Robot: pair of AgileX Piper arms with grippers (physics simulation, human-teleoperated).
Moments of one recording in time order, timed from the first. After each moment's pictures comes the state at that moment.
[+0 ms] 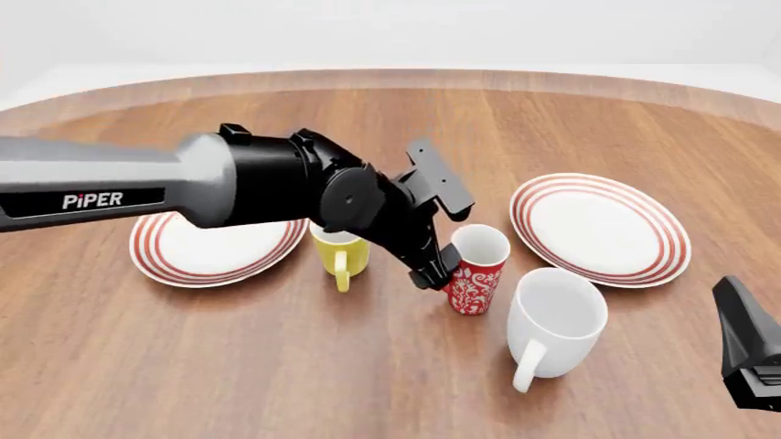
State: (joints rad) left arm -0.82 1.82 -1.27 0.40 0.35; right arm 0.00 0.00 0.00 0.00 -0.01
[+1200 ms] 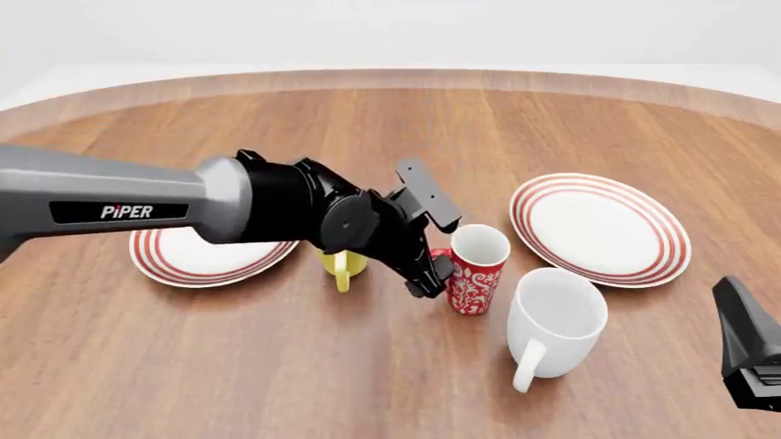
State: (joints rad) left arm -0.79 1.87 -1.21 0.27 0.31; right arm 0.00 0.00 0.00 0.00 -0.01
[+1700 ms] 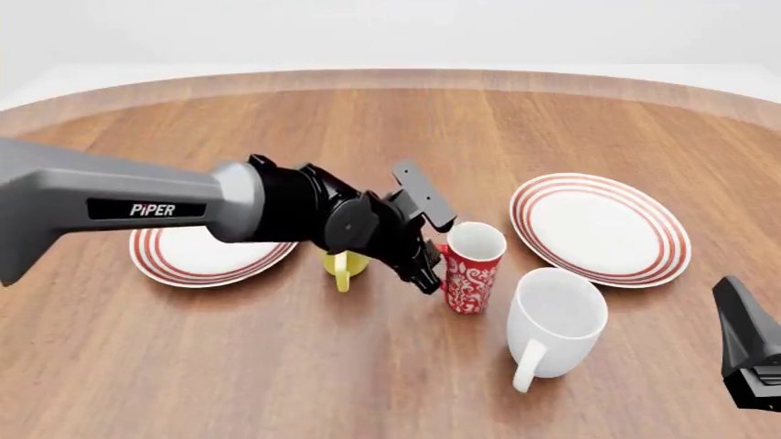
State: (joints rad) left arm -0.76 1.92 -1.22 0.23 0.32; right arm 0.00 0.00 0.00 0.00 -0.01
